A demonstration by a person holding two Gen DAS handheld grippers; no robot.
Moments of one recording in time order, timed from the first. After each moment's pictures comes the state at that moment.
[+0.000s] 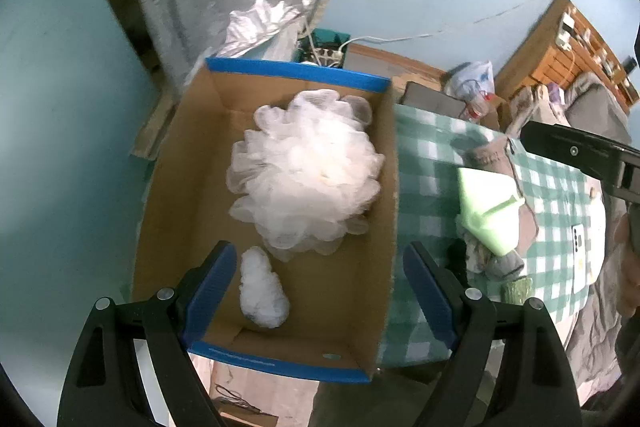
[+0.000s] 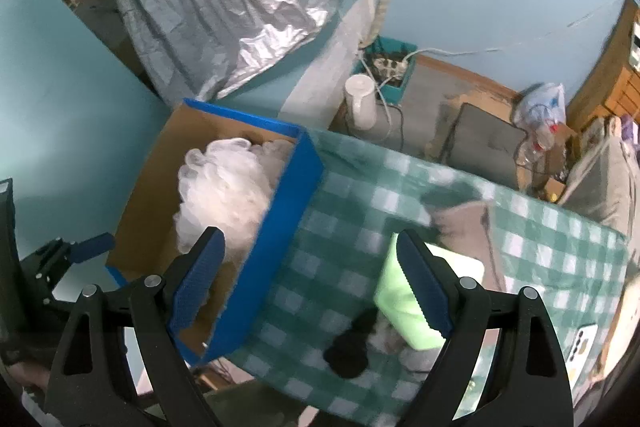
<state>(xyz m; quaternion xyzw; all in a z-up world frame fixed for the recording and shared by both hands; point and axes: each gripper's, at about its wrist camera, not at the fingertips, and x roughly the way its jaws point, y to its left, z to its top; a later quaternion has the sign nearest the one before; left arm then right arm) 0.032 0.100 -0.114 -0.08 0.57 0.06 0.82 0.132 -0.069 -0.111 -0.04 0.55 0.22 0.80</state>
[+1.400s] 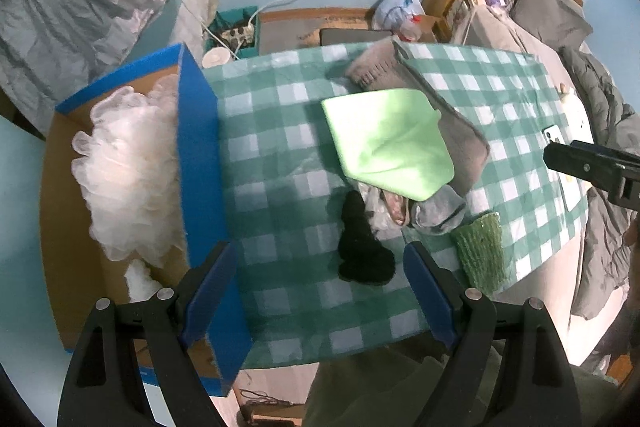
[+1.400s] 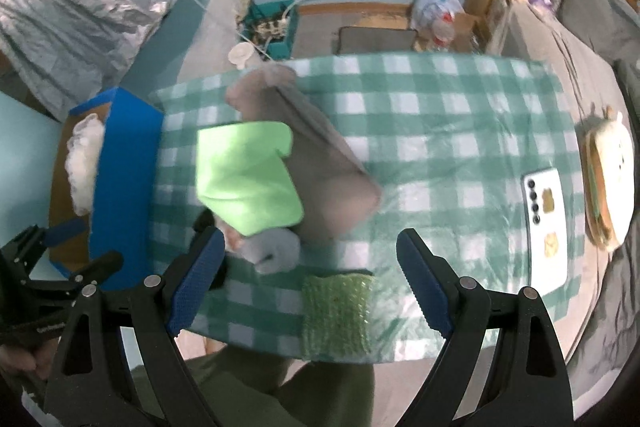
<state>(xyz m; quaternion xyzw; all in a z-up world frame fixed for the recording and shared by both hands) 0.050 -0.050 -0.160 0.02 0.62 -0.06 0.78 0.064 -0.266 -0.156 0.05 0.60 0.05 0.79</state>
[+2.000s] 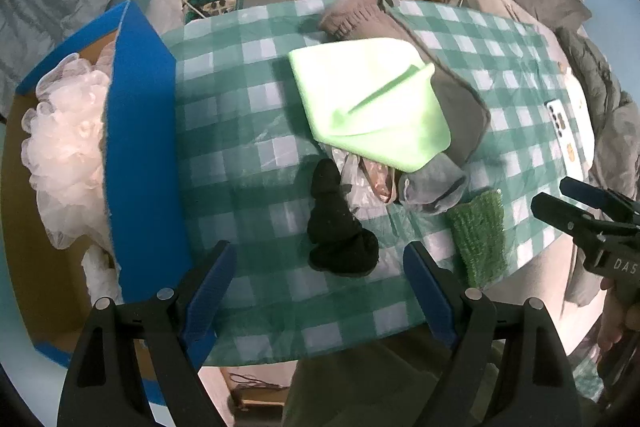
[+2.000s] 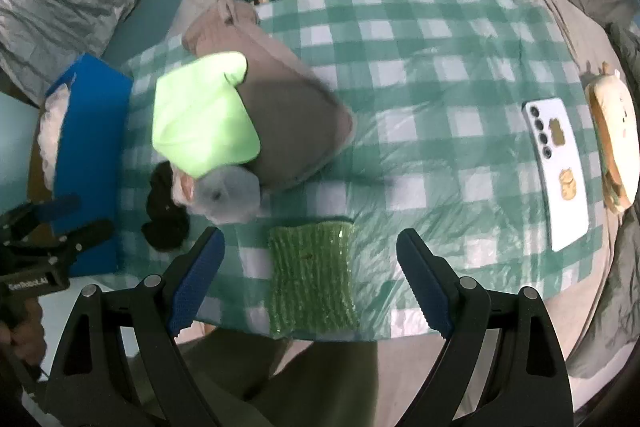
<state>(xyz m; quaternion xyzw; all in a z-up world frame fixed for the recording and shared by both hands) 0.049 -0.070 -0.203 0.02 0.66 -0.08 0.75 0.026 -0.280 -0.212 0.07 0.63 0.04 0.78</state>
